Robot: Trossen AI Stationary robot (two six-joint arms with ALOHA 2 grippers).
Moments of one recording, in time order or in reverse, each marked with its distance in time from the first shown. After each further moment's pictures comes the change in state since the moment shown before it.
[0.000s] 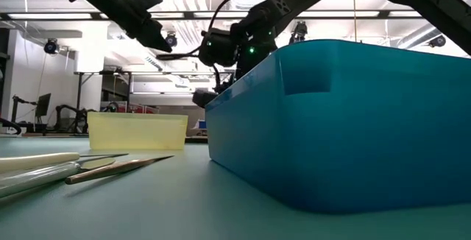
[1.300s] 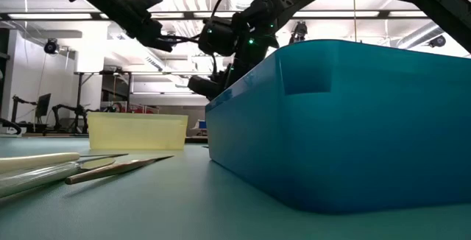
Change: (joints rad) left arm -0.001 -0.002 0.000 0.005 0.000 0.005; right arm 0.007 -0.031 0.001 0.063 -0.023 -0.038
